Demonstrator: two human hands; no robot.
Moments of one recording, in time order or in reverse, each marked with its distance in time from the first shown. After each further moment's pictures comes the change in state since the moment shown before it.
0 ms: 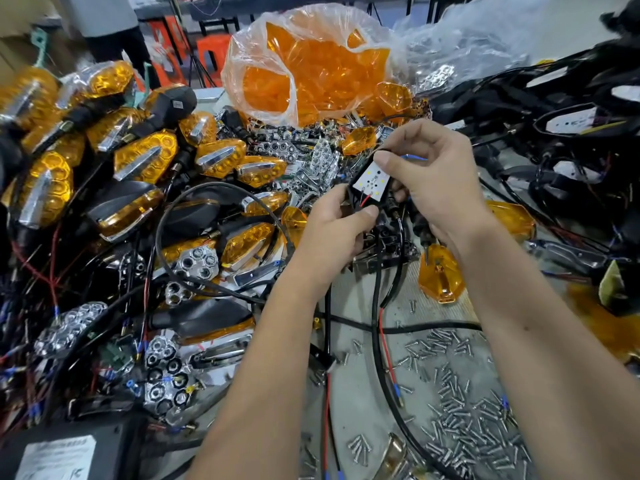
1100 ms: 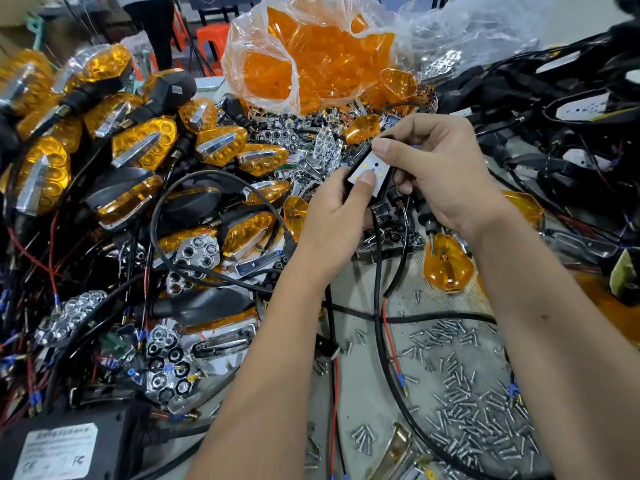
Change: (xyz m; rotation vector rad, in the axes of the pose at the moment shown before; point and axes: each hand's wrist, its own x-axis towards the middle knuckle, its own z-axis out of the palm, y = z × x) left_hand 0.002 -0.004 0.001 0.135 0.072 0.123; right_hand -0.001 -0.007 0.003 0.058 -0.154 -0.056
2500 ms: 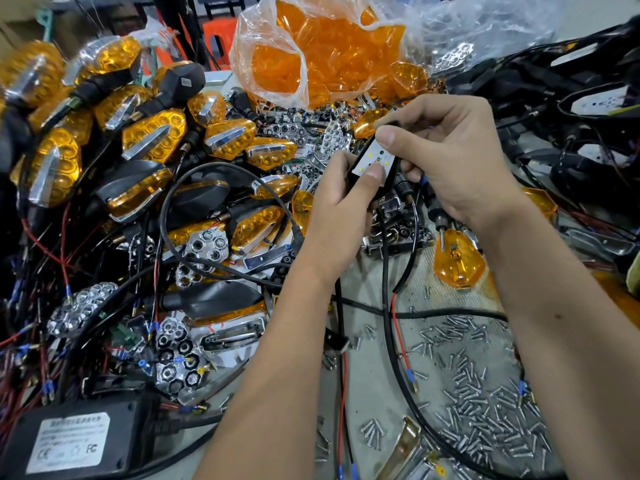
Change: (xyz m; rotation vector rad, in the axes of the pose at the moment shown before) left_hand -0.004 0.002 -0.001 -0.140 0.059 0.012; right_hand -0.002 -0.009 0.004 -0.026 -0.018 -0.114
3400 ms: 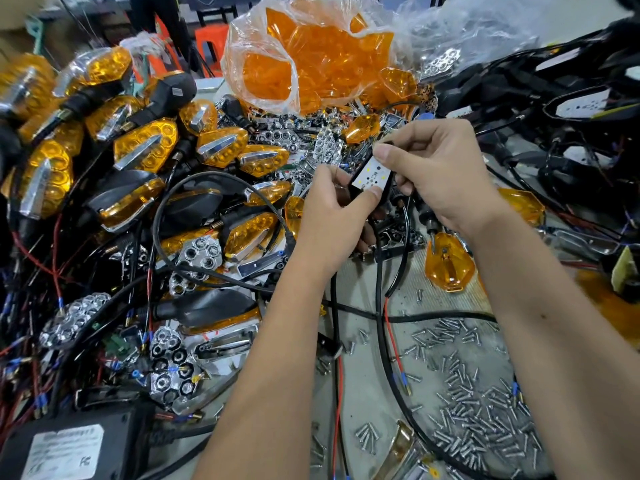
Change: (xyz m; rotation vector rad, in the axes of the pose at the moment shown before) left_hand 0.006 -0.005 -0.001 0.088 0.020 -0.069; right_hand -0.002 0.016 -0.006 -0.115 0.059 0.120
